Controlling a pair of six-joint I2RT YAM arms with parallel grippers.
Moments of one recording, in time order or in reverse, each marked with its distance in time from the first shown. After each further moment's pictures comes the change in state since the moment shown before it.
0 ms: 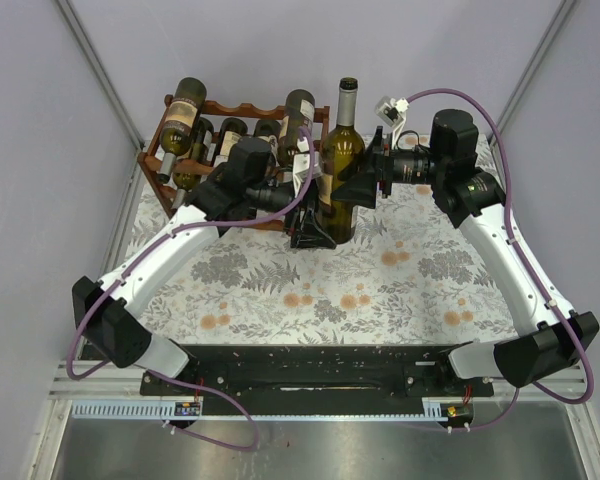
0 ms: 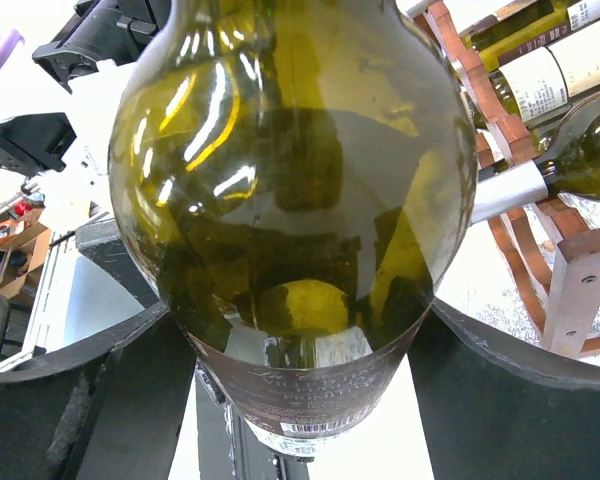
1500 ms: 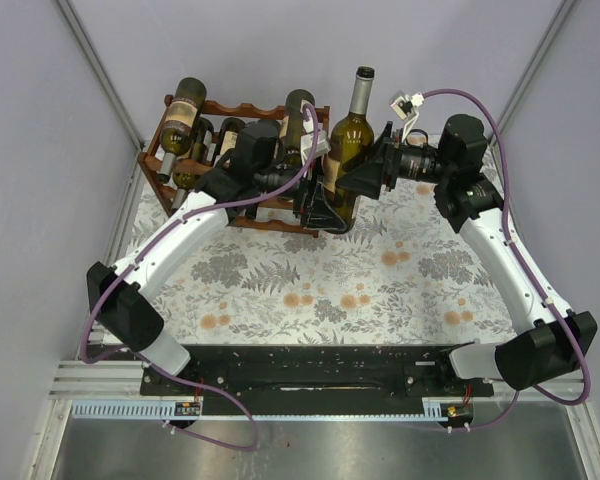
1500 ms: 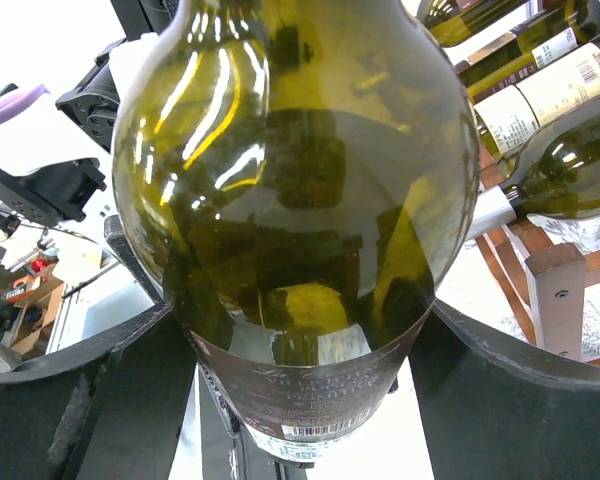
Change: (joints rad) left arm 0.002 0.109 0.118 0.053 -0.003 -0.177; right arm -0.040 -0.018 -0.120 0.294 0.003 0.217
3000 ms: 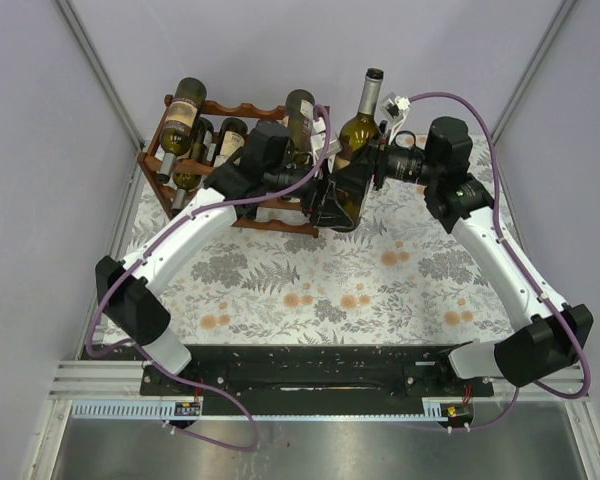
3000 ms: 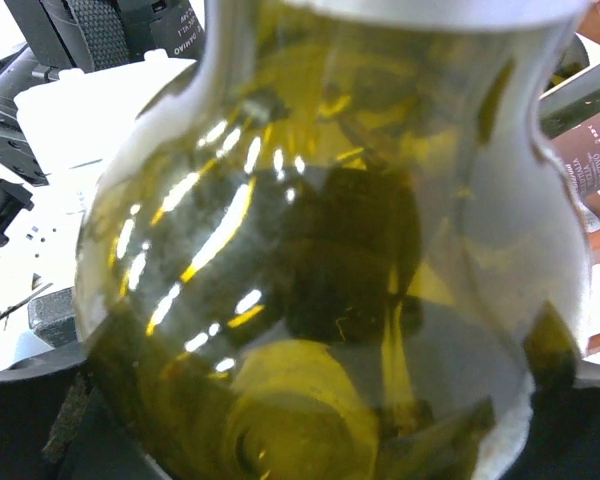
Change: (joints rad) left arm -0.033 0.060 0.078 -0.082 -0.101 0.032; right arm 0.051 0.026 -0.002 -0.030 0.167 -0.103
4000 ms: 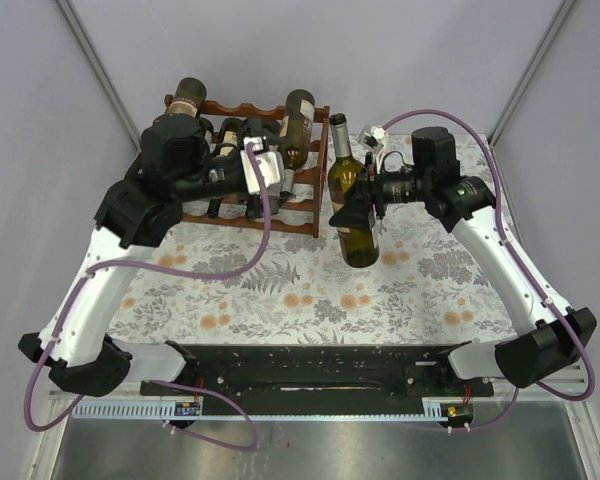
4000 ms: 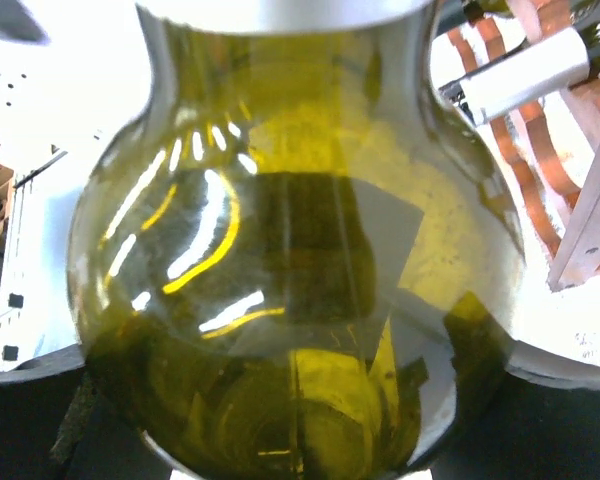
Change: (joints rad) left arm 0.085 -0.343 0.103 -0.294 -0.312 0.694; right arm 0.039 -0.010 0.076 -0.493 -0.092 -0.321
